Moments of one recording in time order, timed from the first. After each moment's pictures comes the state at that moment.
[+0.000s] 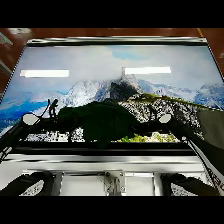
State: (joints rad) left arm -0.14 -1.06 0.58 0.65 -0.87 -1.45; right arm 0.23 -1.33 0.61 -0.71 0.78 1.43
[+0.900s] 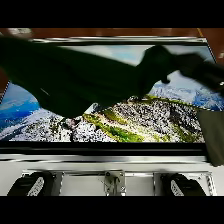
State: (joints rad) left arm 0.12 -0.65 1.39 0.65 -0.83 -1.25; right arm -0.03 -0.75 1.22 -0.71 0.79 1.31
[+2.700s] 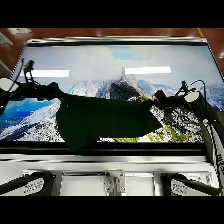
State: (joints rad) left arm 0.03 -1.29 1.13 0.97 -0.95 -1.46; right arm -0.08 -1.37 0.95 -0.88 0.75 1.73
